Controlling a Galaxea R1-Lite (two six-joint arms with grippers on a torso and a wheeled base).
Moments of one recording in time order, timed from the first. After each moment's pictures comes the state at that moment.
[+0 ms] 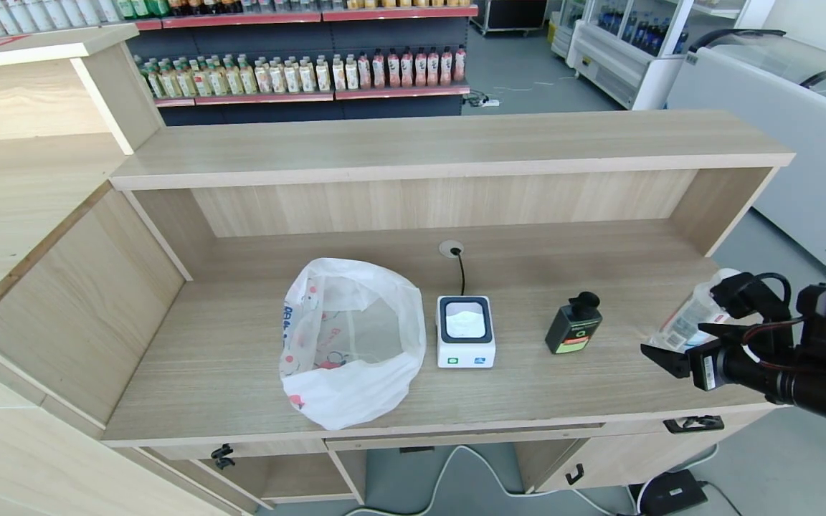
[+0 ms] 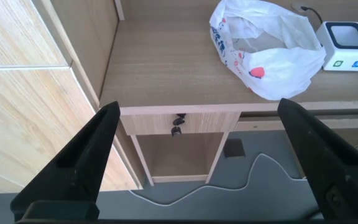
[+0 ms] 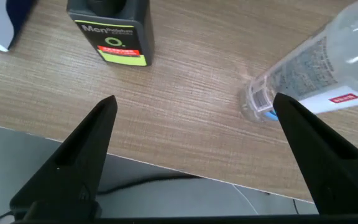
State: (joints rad) left arm 0.00 0.00 0.00 0.00 -0.01 -0.01; right arm -0.12 1.80 -0.48 -0.91 0.30 -0.34
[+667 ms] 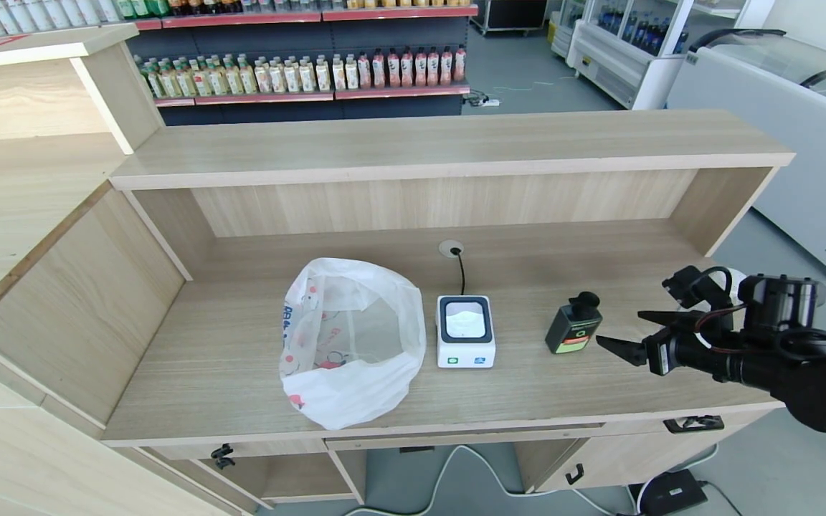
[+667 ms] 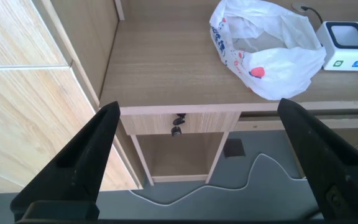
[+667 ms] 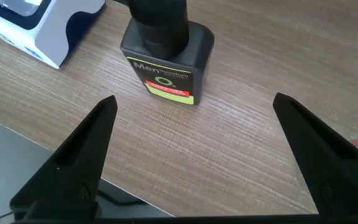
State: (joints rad) left arm 0.00 0.00 0.00 0.00 -0.01 -0.01; right arm -0.07 1.99 -0.65 -0.94 0.49 -0.35
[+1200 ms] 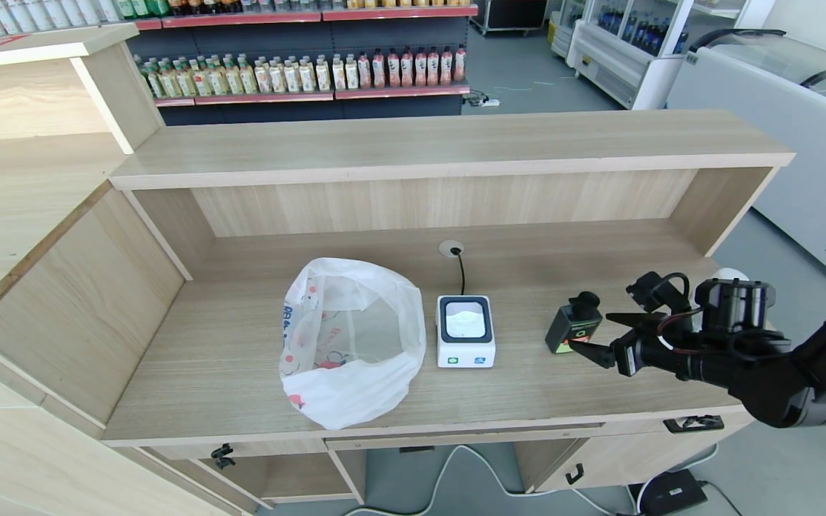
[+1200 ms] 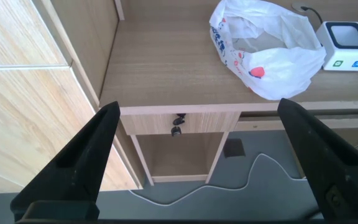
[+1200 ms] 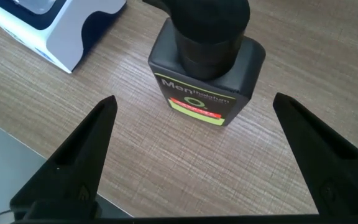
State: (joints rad) left arm 0.00 0.00 0.00 0.00 -0.01 -0.01; right arm 0.01 2.09 -0.71 -0.98 0.49 -0.35
